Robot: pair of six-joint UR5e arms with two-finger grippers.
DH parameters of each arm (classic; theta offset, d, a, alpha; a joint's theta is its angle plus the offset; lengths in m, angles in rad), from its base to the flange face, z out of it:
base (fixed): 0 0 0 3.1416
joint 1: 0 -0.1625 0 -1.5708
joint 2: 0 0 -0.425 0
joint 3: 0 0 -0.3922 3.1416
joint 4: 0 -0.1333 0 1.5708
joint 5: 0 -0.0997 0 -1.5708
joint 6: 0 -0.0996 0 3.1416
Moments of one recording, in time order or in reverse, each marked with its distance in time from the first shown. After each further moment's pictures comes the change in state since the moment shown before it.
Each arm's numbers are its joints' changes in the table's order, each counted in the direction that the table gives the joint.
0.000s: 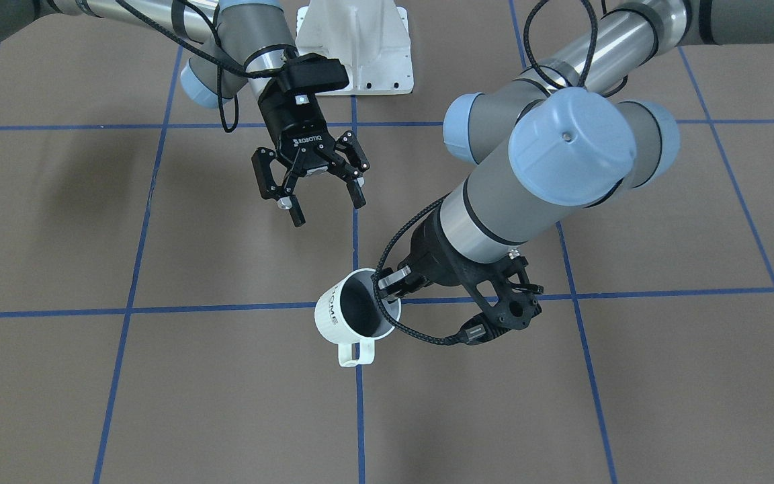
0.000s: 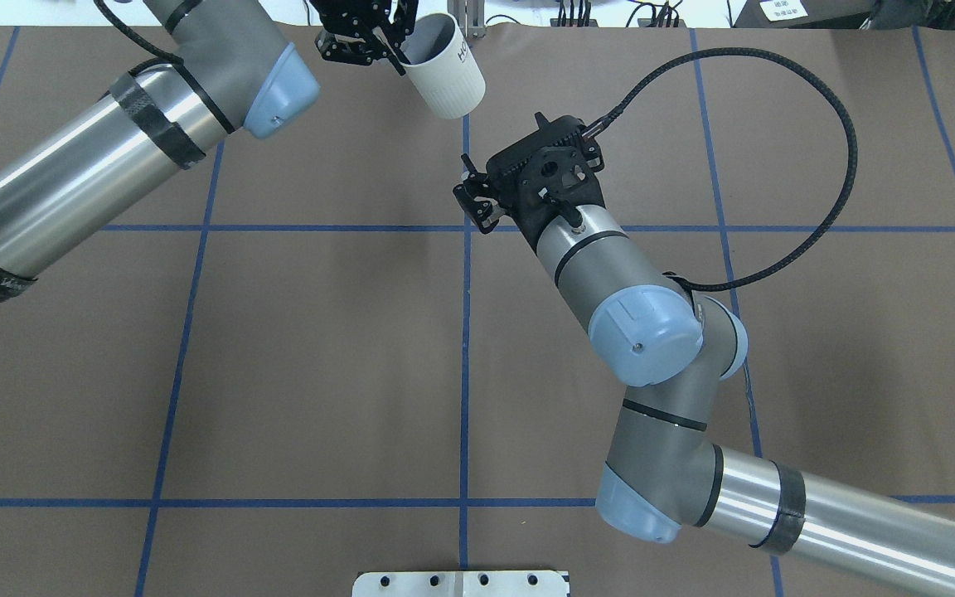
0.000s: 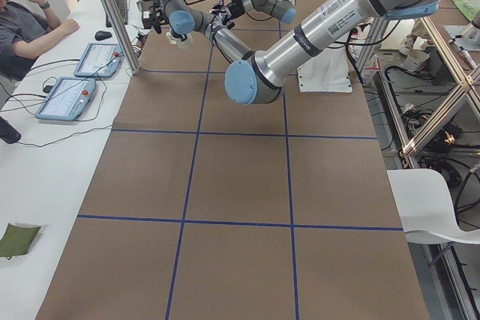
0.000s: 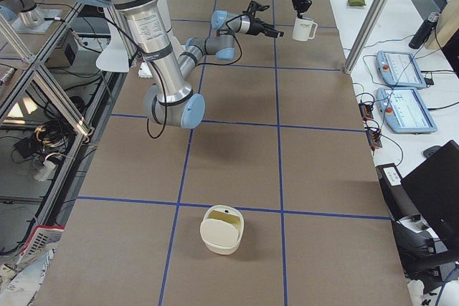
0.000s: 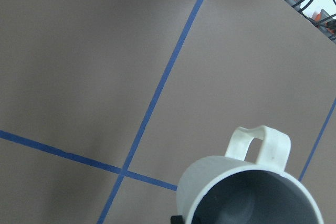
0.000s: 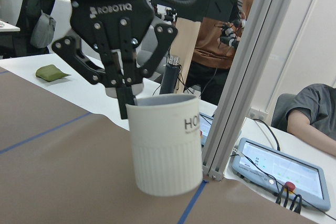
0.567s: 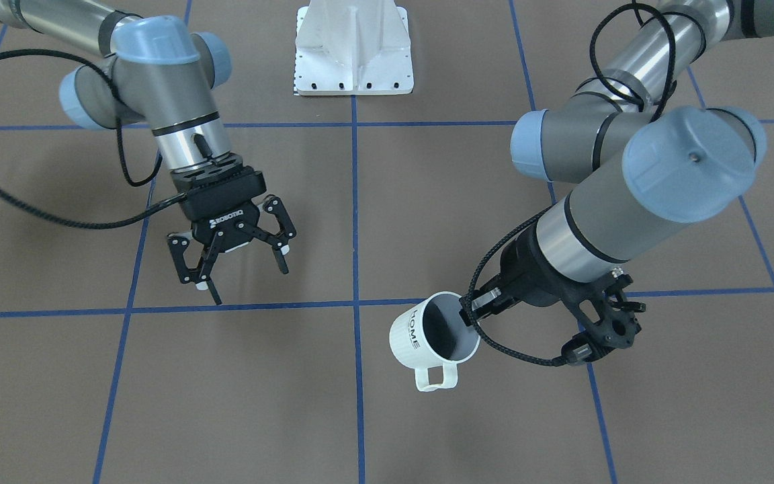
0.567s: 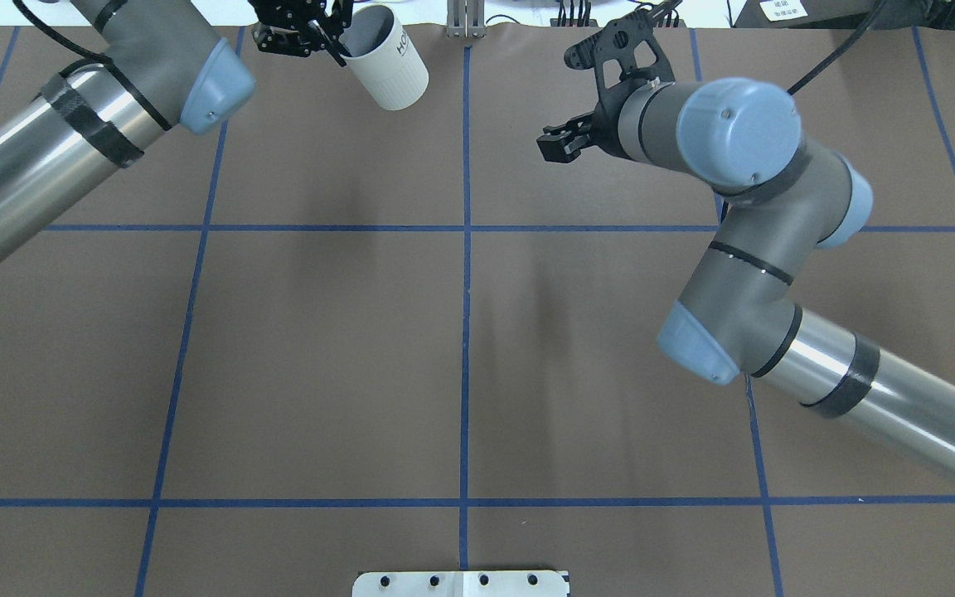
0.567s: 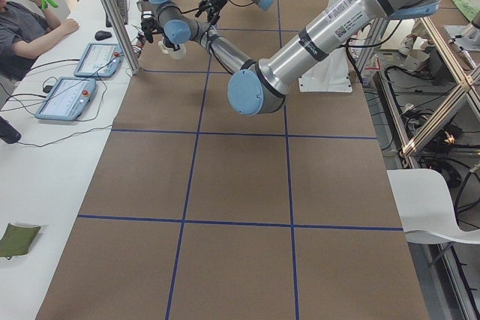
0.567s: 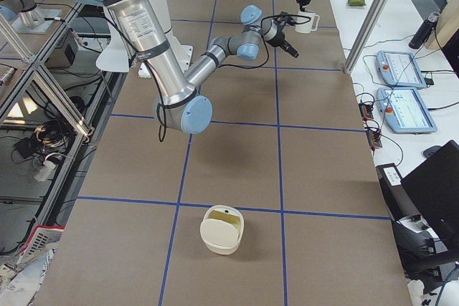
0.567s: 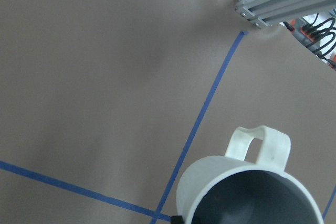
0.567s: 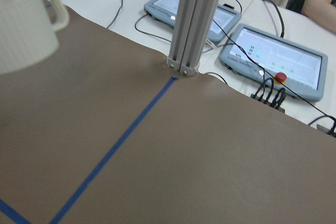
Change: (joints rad) left arm 0.048 0.112 -0.087 -0.002 -0.001 -0.081; right arm -0.300 -0.003 0.002 0.355 -0.629 -0.056
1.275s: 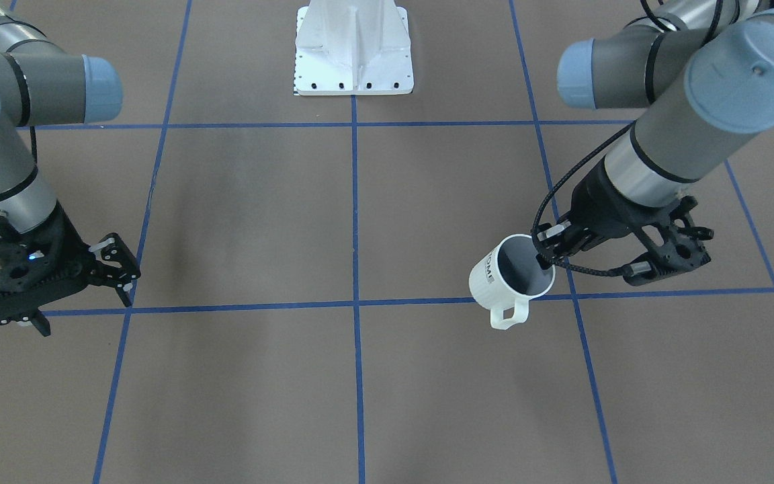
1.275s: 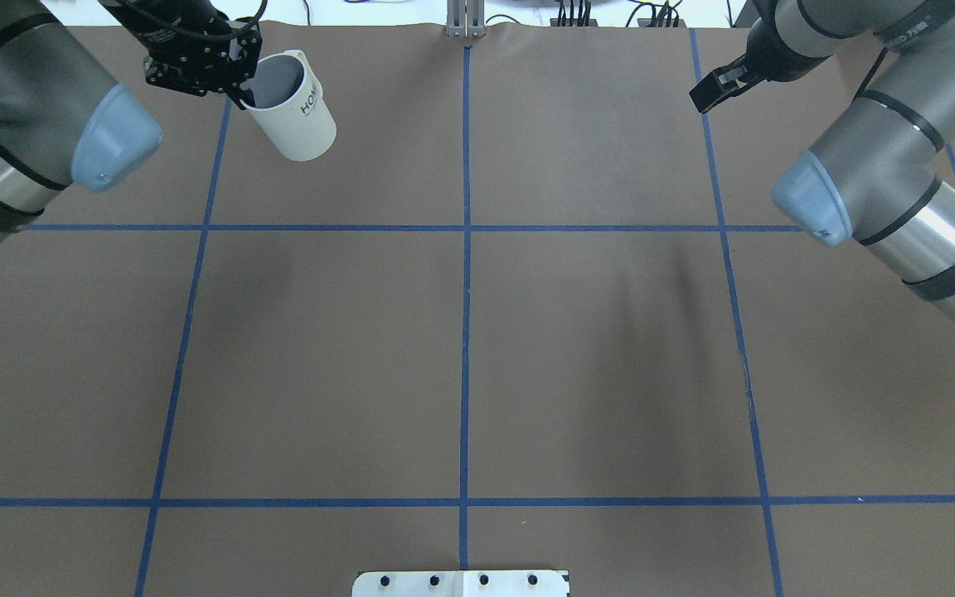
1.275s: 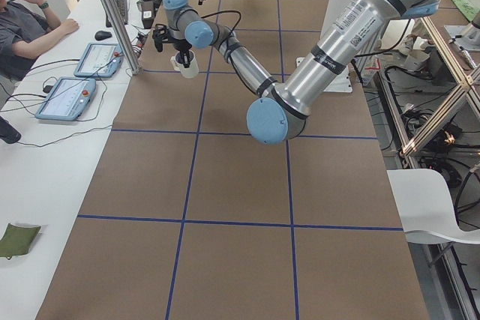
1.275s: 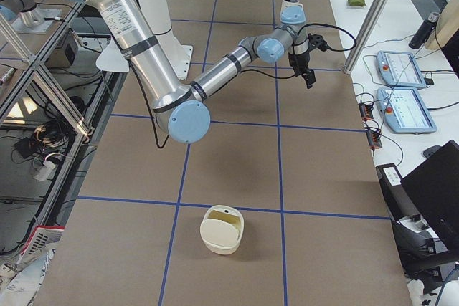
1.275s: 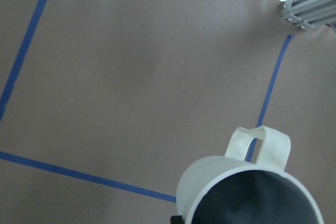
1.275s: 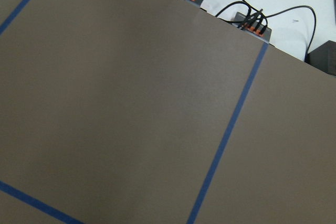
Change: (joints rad) left arm 0.011 0.217 -0.394 -0.431 -0.108 -0.395; right arm -0.274 -0.032 -0.012 0.385 -0.340 0.198
